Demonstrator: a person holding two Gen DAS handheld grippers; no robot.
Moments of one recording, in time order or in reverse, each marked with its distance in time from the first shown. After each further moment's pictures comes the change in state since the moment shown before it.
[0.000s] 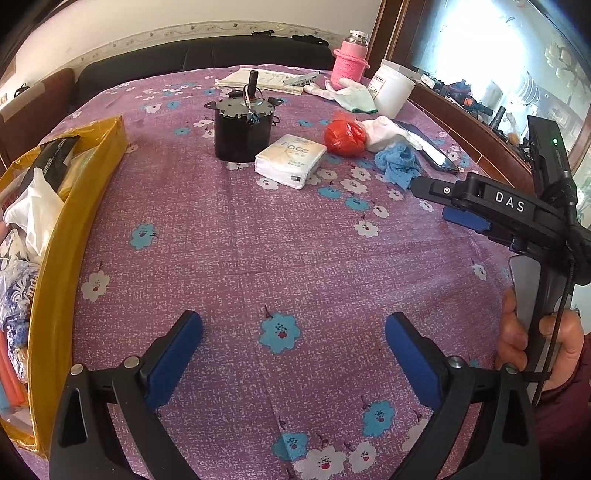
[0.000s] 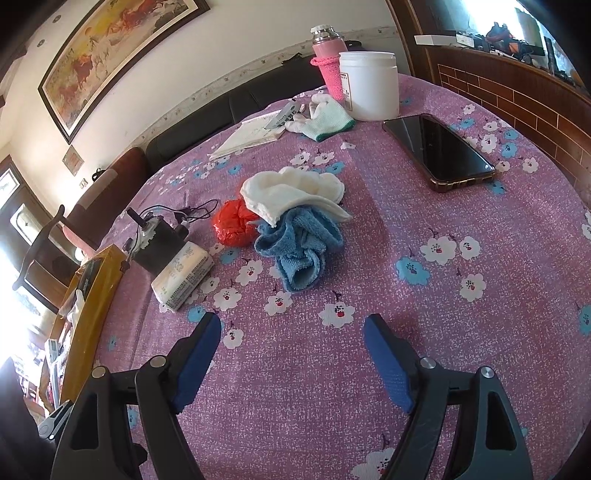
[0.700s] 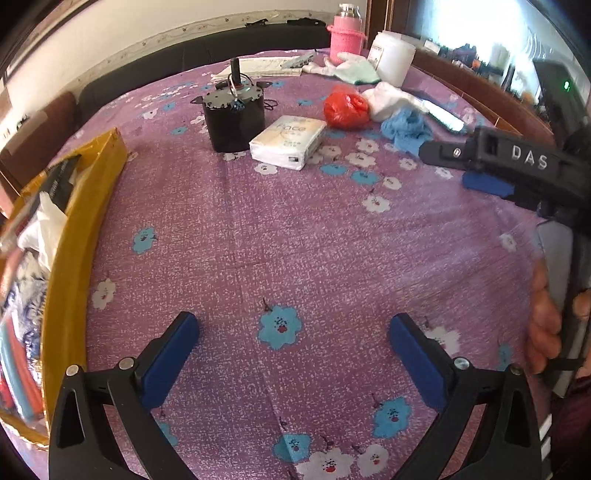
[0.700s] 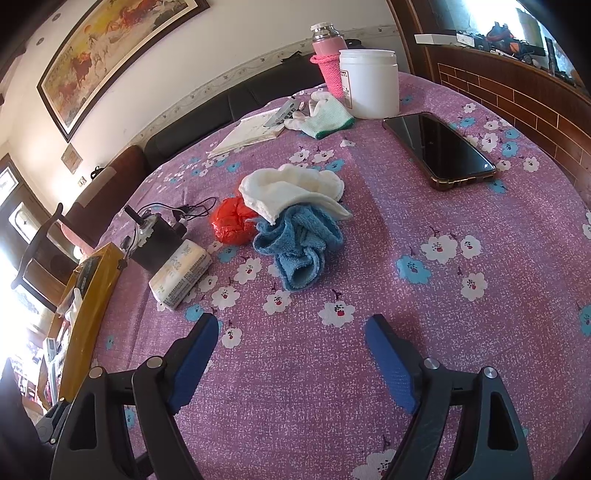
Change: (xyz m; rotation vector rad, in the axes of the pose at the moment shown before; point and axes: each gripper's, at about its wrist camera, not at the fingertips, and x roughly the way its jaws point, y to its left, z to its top) left arm 0.014 -0.020 0.000 0.100 0.070 0.145; right arm 0.001 0.000 -0.001 -0.002 0.002 -0.008
